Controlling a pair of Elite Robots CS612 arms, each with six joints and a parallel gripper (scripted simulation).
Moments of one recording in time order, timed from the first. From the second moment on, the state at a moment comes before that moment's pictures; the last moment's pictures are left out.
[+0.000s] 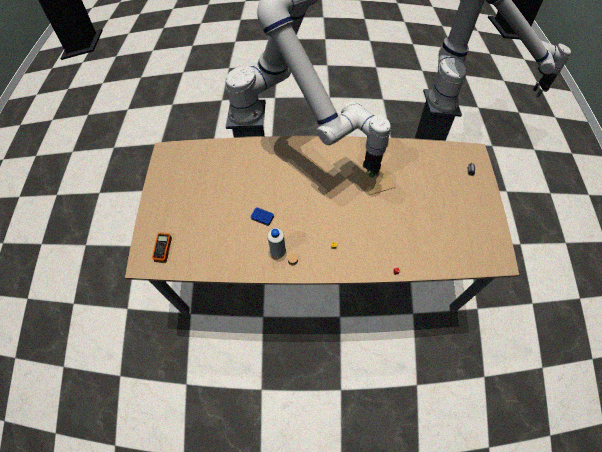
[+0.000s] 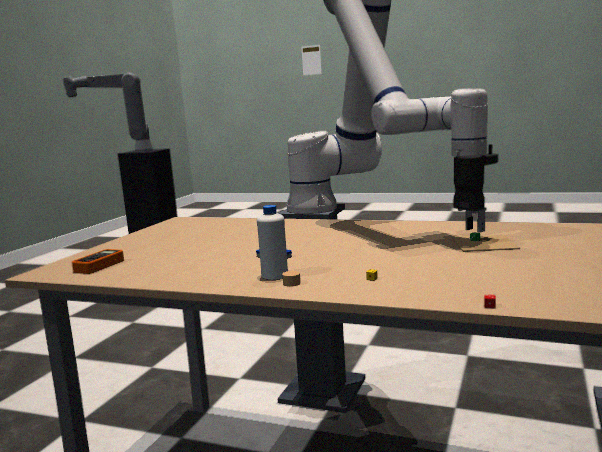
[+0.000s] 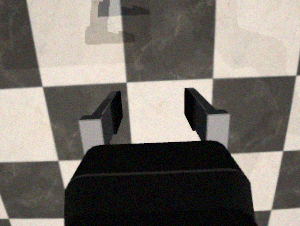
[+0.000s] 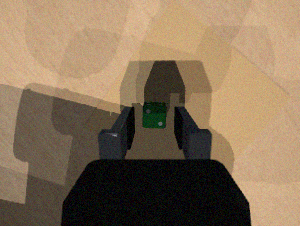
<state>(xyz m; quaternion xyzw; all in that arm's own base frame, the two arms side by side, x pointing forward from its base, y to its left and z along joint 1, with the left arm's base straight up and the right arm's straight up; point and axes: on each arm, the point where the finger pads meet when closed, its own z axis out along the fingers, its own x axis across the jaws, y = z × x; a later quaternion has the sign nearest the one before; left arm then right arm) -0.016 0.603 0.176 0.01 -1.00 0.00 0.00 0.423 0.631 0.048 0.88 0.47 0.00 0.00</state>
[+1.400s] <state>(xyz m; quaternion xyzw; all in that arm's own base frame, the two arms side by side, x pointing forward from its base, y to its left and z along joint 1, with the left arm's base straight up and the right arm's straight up) -0.016 0.603 0.176 0.01 -1.00 0.00 0.00 0.420 0.632 0.098 0.88 0.47 0.04 0.08</state>
